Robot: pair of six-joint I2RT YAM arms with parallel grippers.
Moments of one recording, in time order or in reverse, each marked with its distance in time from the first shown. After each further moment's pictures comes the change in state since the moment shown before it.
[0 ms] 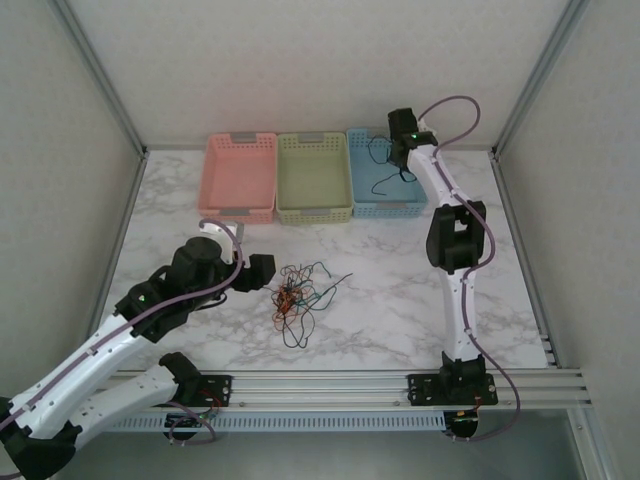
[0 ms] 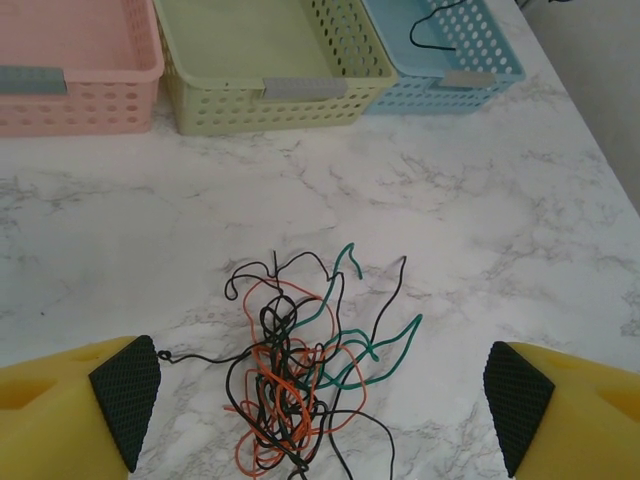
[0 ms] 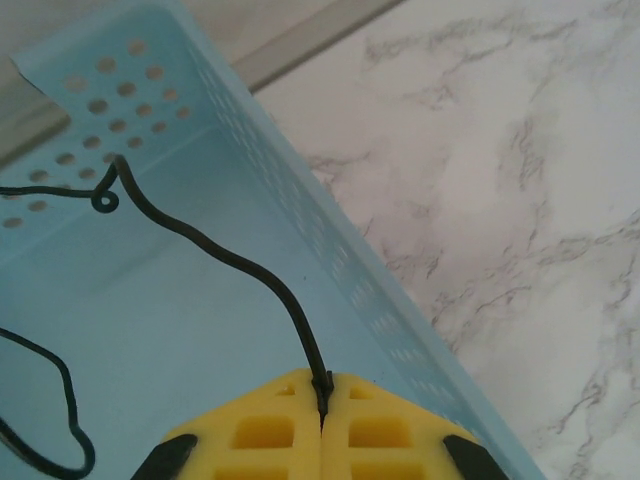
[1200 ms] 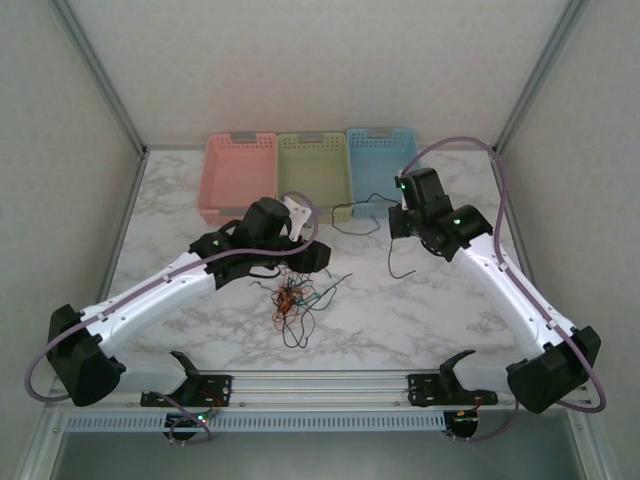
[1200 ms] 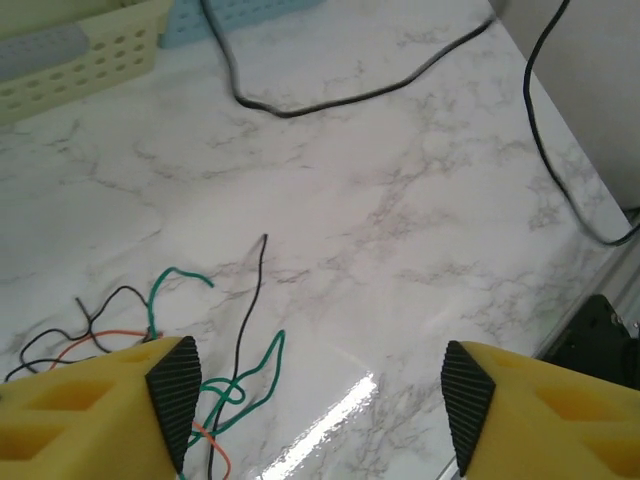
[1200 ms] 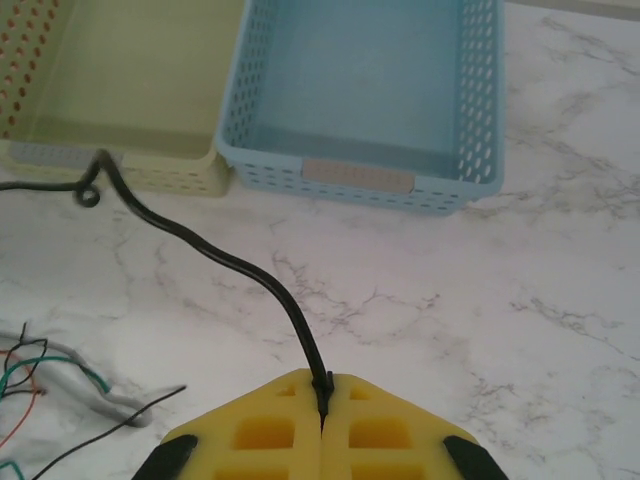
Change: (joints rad) left arm -0.080 0.504 0.282 0.107 0.272 0.126; right arm 0.286 -1.128 -0.985 0.010 -0.152 -0.464
